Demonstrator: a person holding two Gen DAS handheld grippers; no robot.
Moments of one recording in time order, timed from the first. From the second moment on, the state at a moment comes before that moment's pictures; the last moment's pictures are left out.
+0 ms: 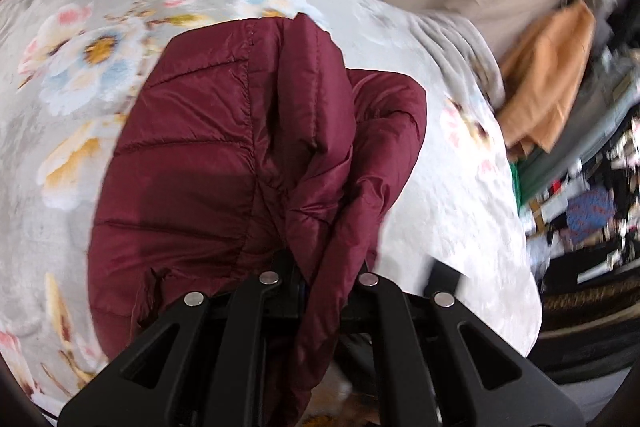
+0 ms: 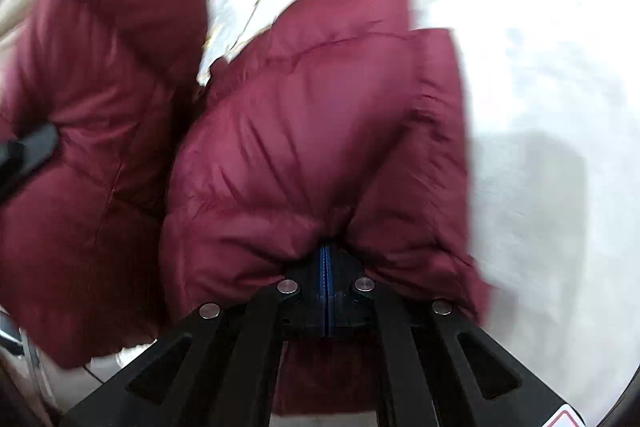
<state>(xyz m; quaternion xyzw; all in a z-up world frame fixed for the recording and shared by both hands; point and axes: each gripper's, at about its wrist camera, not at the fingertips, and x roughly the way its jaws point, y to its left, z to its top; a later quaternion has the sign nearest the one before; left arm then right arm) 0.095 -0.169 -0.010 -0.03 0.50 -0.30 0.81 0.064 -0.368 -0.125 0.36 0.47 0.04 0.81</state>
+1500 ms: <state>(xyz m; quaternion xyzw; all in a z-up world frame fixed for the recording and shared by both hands) 0.073 -0.110 -0.098 -0.03 0.54 -0.26 0.80 0.093 -0.442 -0.074 0.30 0.48 0.02 0.82</state>
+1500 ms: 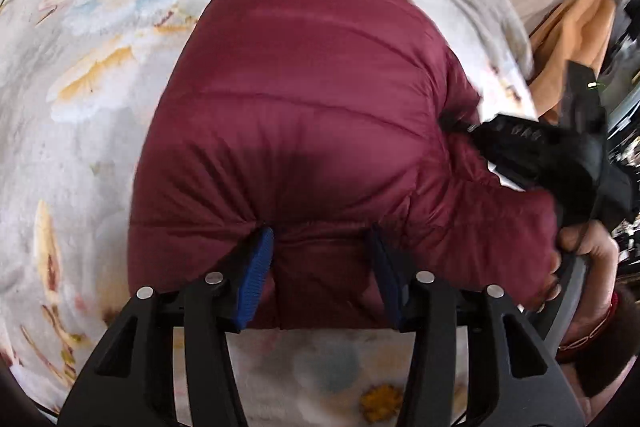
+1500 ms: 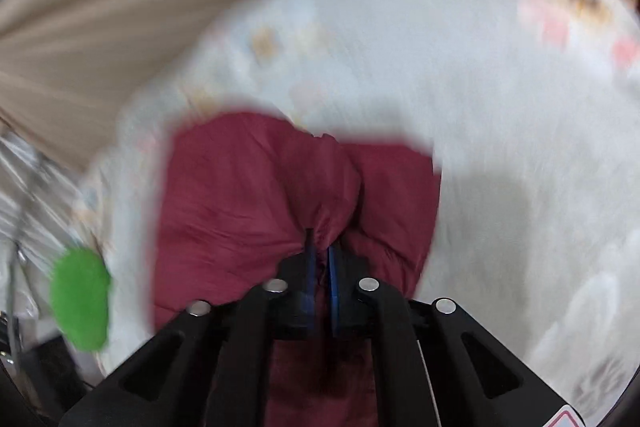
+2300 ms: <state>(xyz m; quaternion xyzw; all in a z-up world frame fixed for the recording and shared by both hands) 0.067 -0.125 -0.107 0.02 0.55 -0.24 0.80 -0.029 -0.378 -0.100 0.16 0.52 0.03 0.84</state>
